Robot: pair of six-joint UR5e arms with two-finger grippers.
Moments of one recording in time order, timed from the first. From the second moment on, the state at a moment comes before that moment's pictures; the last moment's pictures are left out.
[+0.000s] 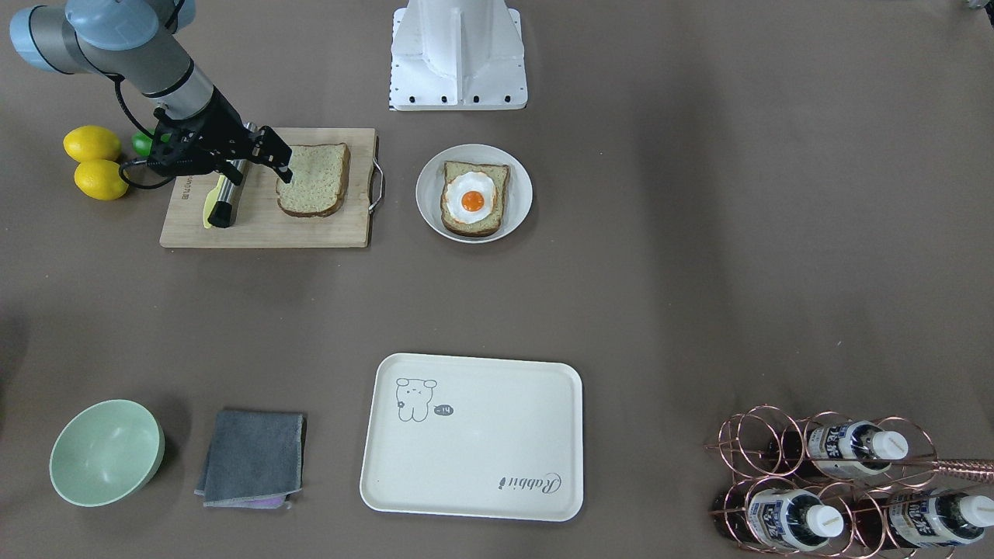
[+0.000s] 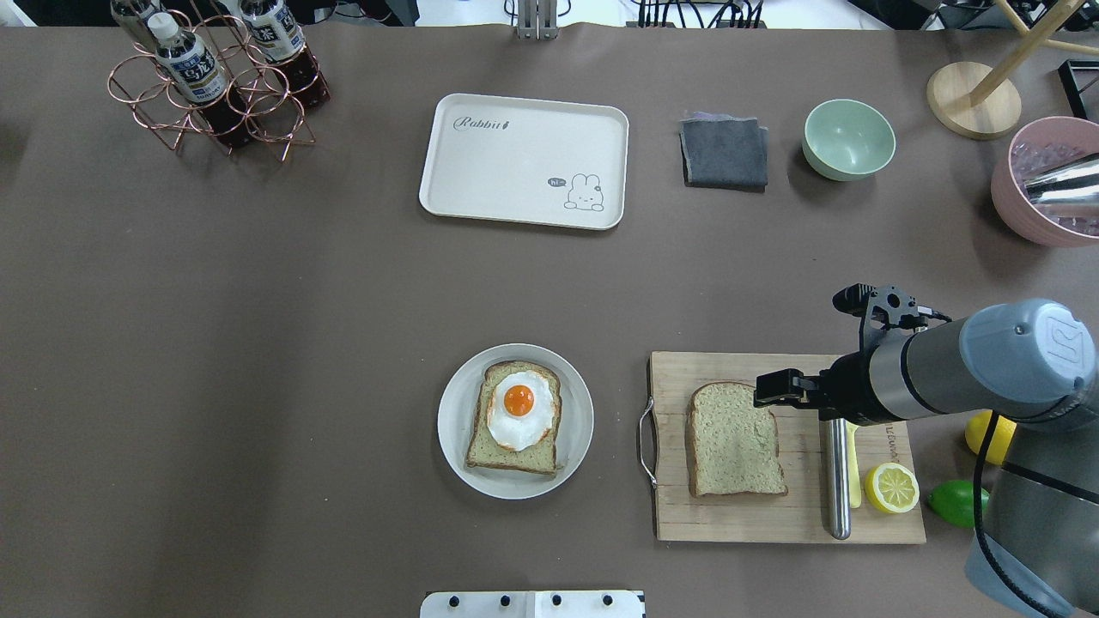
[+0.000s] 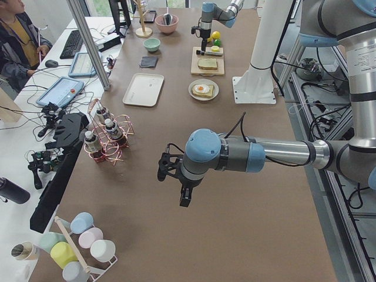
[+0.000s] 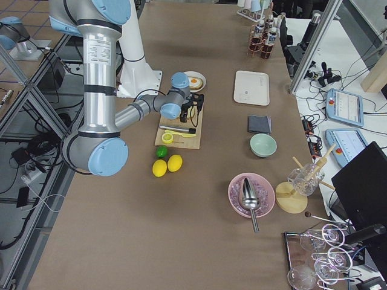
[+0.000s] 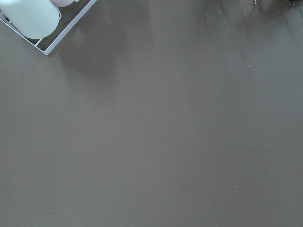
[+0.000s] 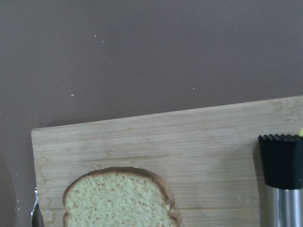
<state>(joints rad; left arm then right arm) -1.73 -1.32 -1.91 -1.60 -2.42 0.12 0.52 -1.61 2.00 -0.99 1.95 1.42</state>
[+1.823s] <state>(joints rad) -1.73 -1.33 -1.91 -1.60 -2.43 0.10 0.46 -1.59 1.95 -1.00 1.94 1.42</state>
